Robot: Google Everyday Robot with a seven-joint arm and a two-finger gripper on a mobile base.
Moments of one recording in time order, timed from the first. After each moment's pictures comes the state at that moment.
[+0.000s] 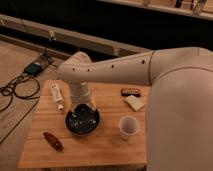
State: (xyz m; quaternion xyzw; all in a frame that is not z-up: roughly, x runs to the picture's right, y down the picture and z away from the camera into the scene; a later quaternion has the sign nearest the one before) arm -0.107 0.100 0.703 -0.26 0.23 0.64 0.68
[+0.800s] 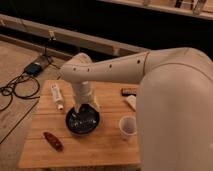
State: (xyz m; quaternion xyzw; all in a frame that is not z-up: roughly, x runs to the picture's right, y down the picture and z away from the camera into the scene) arm -0.079 0.109 0.723 -0.24 0.29 0.66 0.65
